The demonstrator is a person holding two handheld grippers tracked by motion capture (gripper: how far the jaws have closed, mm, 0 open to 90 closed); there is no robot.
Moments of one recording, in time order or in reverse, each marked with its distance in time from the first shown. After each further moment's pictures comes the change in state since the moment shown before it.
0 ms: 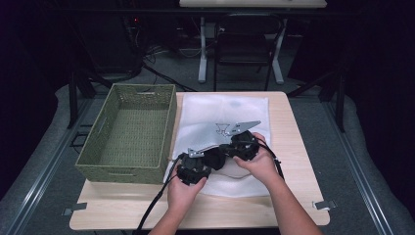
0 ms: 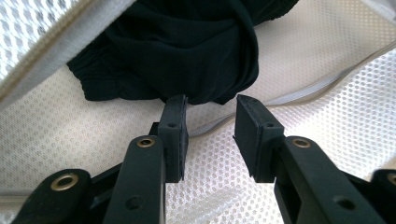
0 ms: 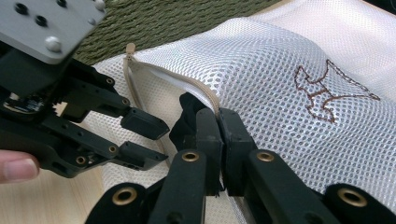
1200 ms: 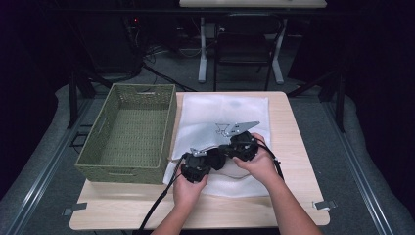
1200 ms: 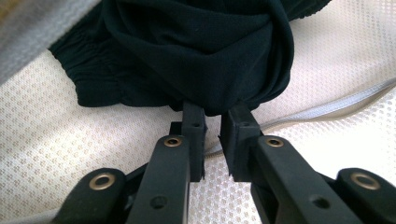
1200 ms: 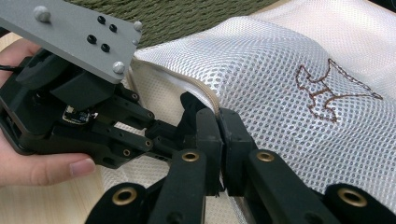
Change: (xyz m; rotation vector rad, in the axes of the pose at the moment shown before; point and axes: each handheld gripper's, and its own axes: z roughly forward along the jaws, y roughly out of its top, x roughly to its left) left arm 0.004 0.001 0.025 0.002 0.043 -0.022; right arm 0.001 0.000 0.001 0.008 -0.002 -0.005
